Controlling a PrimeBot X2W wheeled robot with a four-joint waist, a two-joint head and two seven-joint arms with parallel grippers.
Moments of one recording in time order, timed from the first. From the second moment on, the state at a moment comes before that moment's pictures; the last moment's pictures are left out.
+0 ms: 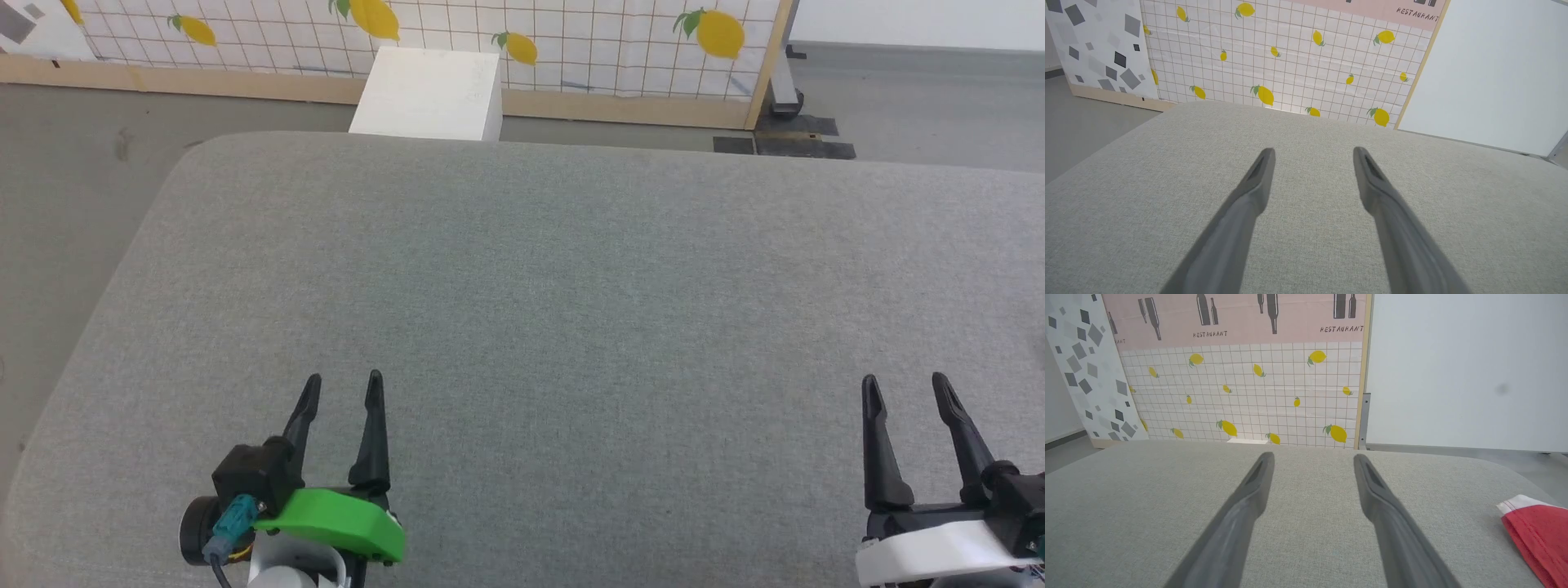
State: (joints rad) left arm -0.04 0.05 -0.10 0.15 -0.25 -0.05 -0.26; right arm 0.10 -0.05 -0.13 -0.01 0.07 0.13 -0.26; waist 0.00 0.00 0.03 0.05
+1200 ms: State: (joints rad) left arm -0.04 0.05 -0.10 0.15 -0.27 -0.05 -0.25; right arm 0.10 -0.05 -0.12 0.00 0.10 0.13 -0.25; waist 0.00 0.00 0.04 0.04
